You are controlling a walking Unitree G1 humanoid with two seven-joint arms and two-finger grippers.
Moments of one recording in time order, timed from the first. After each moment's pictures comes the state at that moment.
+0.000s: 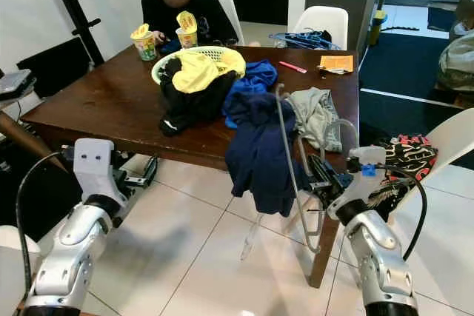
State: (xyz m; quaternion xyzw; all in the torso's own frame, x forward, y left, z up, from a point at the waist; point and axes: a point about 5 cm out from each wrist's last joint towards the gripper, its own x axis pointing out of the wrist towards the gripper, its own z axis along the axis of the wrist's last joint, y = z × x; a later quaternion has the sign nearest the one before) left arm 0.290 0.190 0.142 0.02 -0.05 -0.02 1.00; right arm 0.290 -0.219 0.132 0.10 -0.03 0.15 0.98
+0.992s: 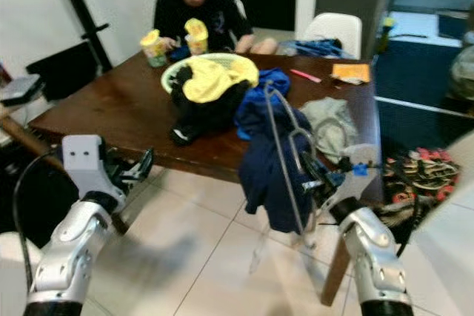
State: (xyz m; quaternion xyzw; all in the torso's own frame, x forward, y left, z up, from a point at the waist) left arm 0.295 0.196 0.150 -0.04 -0.07 0.00 1.00; right arm 0.293 -0.214 0.134 0.08 -0.04 0.17 0.98
